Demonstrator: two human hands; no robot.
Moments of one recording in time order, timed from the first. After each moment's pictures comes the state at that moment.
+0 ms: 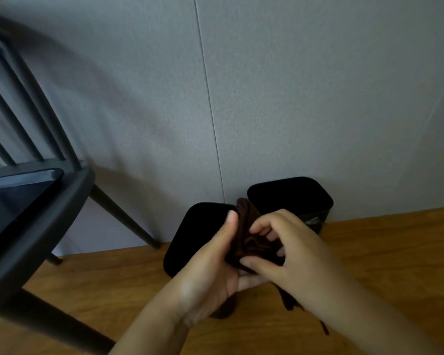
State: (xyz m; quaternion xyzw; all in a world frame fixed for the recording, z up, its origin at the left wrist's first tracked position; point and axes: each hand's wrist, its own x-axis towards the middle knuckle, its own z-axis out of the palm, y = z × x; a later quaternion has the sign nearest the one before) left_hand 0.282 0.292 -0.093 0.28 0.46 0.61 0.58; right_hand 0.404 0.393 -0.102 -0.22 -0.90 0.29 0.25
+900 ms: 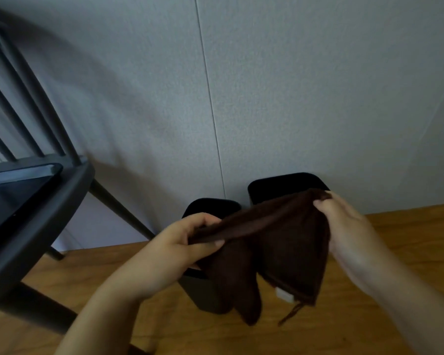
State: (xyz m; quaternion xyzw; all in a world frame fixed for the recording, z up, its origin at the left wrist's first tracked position) left_hand 0.236 0.267 -0.078 0.43 0.66 0.46 0.41; right_hand 0.422 0.441 -0.106 -0.35 -0.61 0.63 0.33
